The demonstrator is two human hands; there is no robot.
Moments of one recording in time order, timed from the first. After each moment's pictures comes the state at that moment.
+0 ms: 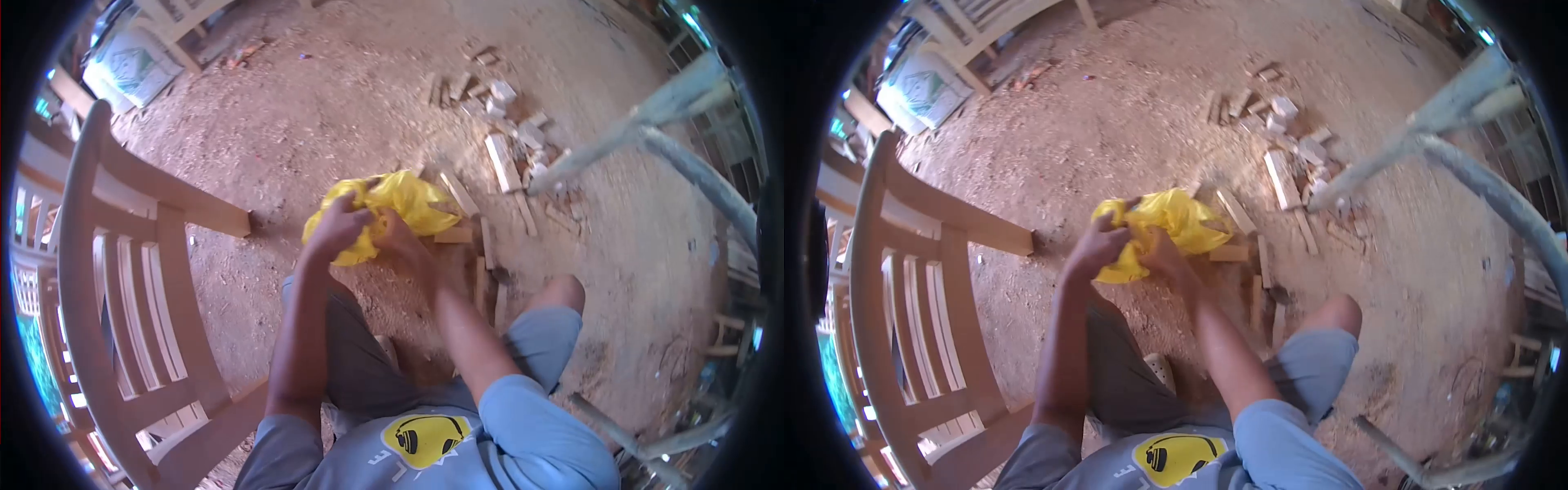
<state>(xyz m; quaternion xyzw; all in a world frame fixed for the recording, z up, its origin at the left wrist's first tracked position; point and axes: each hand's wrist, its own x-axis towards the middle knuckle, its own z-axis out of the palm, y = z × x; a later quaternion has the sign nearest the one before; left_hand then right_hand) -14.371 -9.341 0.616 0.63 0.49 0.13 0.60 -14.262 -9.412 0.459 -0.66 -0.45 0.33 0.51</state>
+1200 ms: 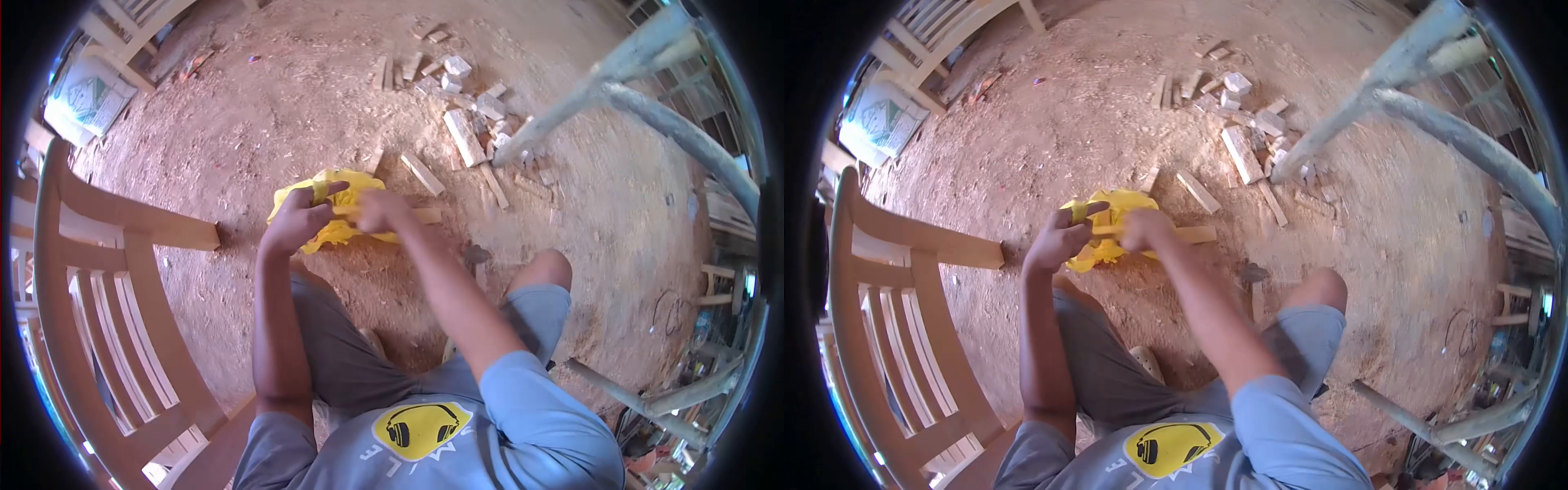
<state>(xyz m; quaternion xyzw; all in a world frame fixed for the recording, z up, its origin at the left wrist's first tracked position) -14.371 -9.336 0.653 0.65 0.37 0.06 0.66 -14.205 -9.396 0.560 -0.69 -0.60 0.40 -0.01</state>
